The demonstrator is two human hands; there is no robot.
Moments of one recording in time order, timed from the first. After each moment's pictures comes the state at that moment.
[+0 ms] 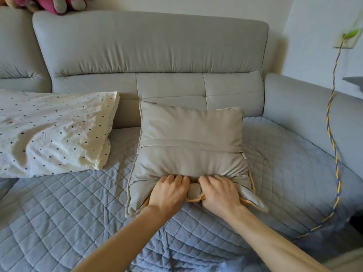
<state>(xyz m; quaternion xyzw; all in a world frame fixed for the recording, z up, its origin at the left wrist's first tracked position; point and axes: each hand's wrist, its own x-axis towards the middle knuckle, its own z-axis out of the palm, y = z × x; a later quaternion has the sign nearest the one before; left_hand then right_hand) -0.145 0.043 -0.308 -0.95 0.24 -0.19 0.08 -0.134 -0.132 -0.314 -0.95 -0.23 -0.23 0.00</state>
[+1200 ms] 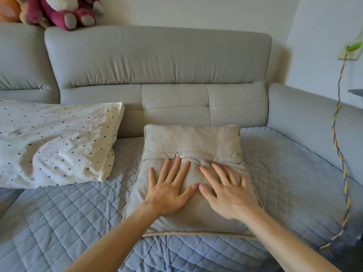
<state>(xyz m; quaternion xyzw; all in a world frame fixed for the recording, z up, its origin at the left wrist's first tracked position) -0.117 0.061 -0.284 -0.98 0.11 -0.04 -0.13 -0.119 -0.145 -0.274 -0.99 -0.12 0.00 0.07</state>
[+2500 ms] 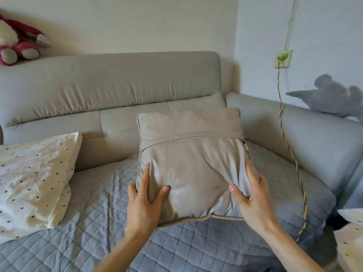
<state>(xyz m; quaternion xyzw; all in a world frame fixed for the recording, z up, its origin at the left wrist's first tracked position) -0.116 -0.005 -0.261 -0.85 0.04 -0.23 -0.46 -0.140 -0.279 -0.273 -0.86 0.03 -0.28 0.43</state>
